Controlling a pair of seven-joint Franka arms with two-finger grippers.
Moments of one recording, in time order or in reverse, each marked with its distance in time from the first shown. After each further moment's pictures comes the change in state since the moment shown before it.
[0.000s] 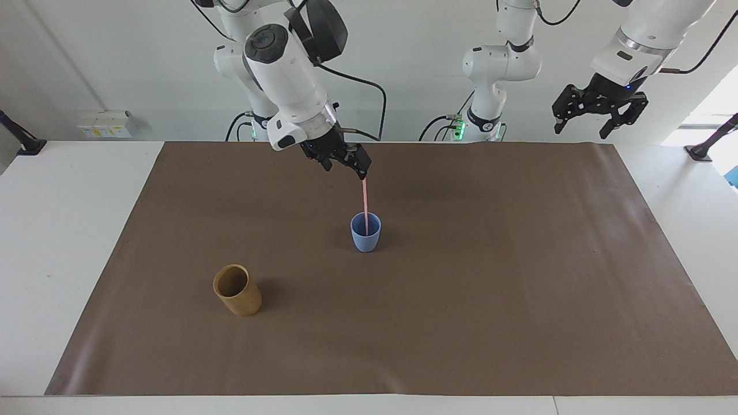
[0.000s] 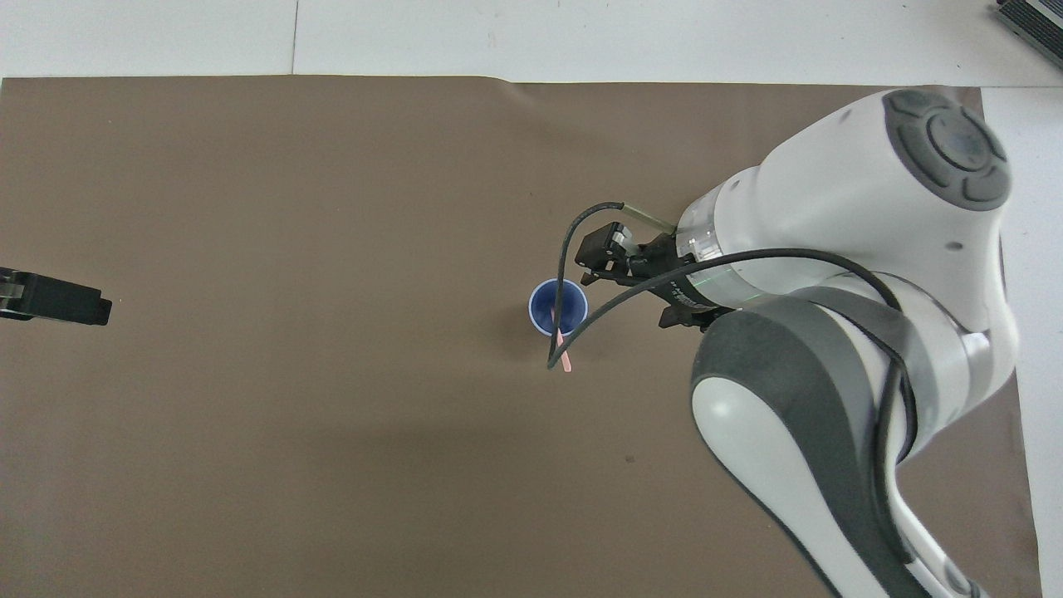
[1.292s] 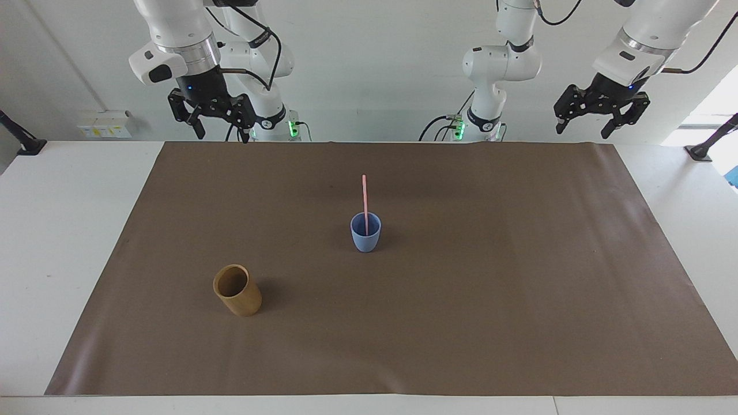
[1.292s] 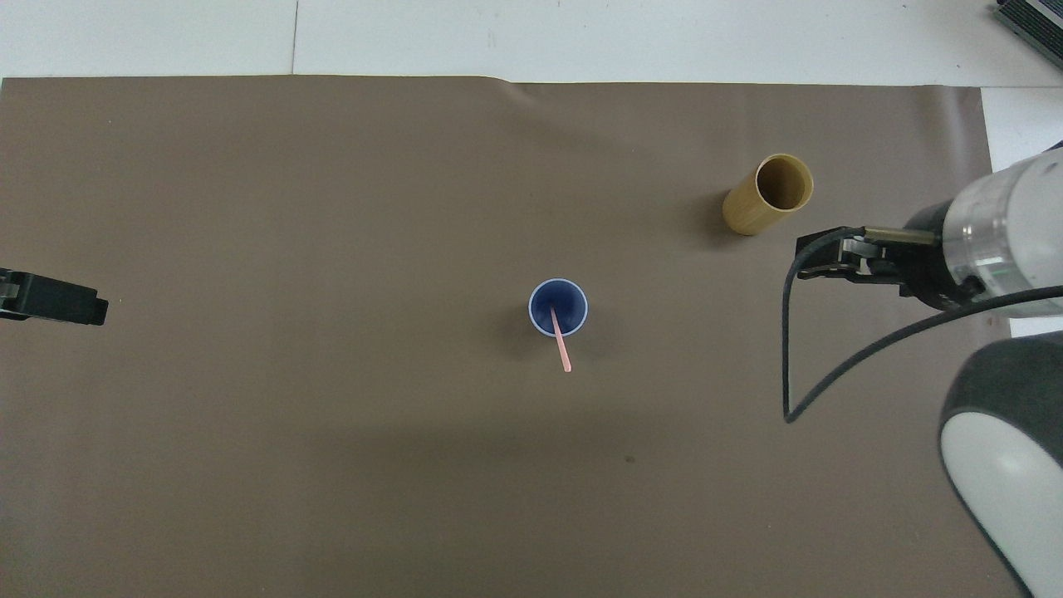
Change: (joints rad) left arm 0.000 0.000 0.004 0.000 0.000 0.000 0.000; right arm -0.099 -0.191 -0.192 0.025 -0.237 -0.269 -0.575
